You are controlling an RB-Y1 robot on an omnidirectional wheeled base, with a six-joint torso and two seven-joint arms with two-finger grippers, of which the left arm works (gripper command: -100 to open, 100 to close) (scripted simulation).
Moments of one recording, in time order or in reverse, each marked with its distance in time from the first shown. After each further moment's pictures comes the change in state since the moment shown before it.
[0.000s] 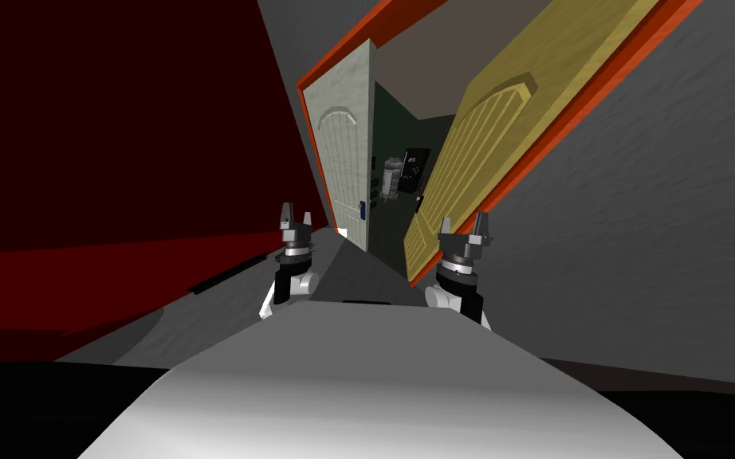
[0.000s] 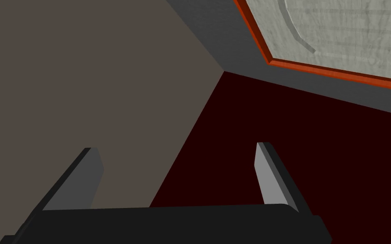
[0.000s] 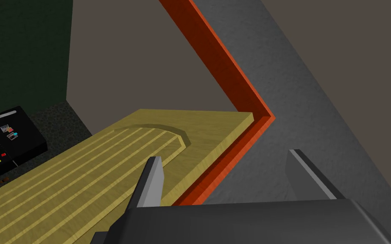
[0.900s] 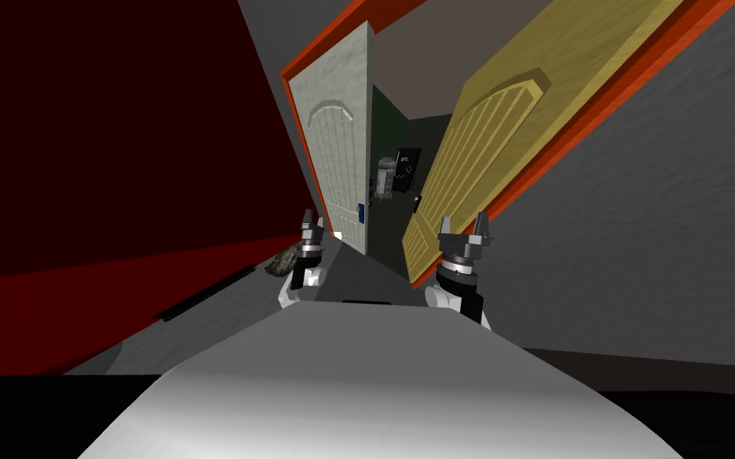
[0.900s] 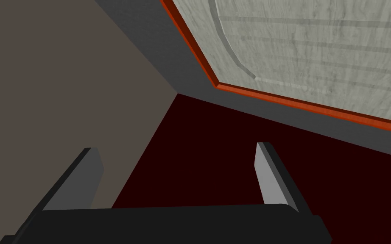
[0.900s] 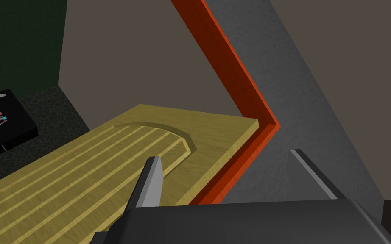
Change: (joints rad) arm -0.129 0.014 -0.014 0.235 0.011 0.012 -0.010
